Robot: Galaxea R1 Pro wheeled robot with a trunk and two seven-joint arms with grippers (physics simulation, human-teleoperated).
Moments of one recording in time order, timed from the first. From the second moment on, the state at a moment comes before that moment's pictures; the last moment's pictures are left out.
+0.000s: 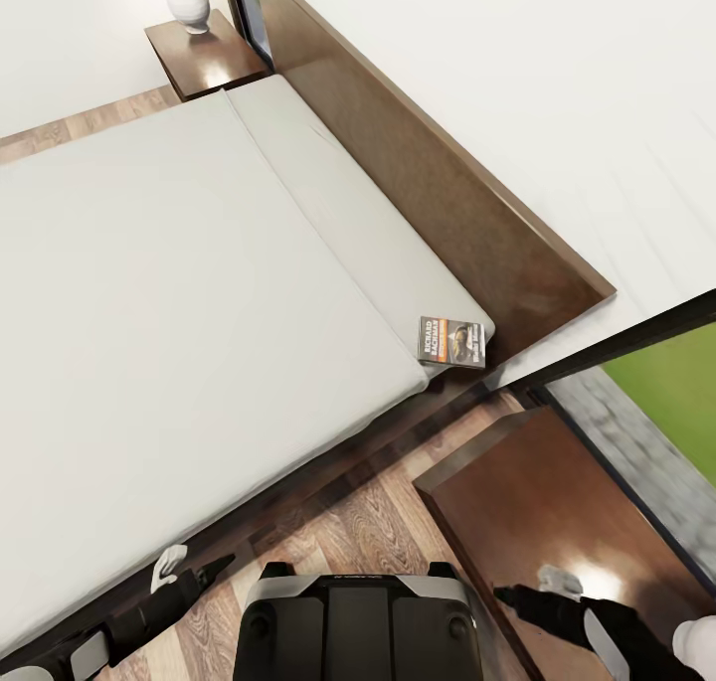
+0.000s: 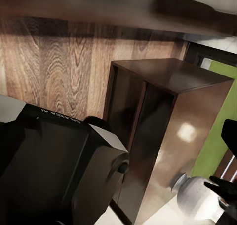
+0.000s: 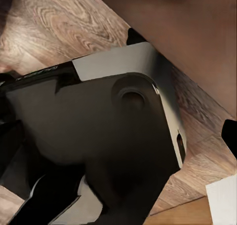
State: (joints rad) left arm -0.60 0.28 0.43 -0.02 0.20 0.16 -1.05; right arm -0.45 -0.23 -0.11 -0.49 -0.25 0.42 0.39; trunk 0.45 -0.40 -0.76
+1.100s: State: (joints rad) left arm -0.60 0.22 0.43 -0.20 0.21 0.19 -1.21; right arm -0.45 -0.23 -0.19 -1.06 -0.37 0.51 0.27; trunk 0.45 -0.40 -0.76
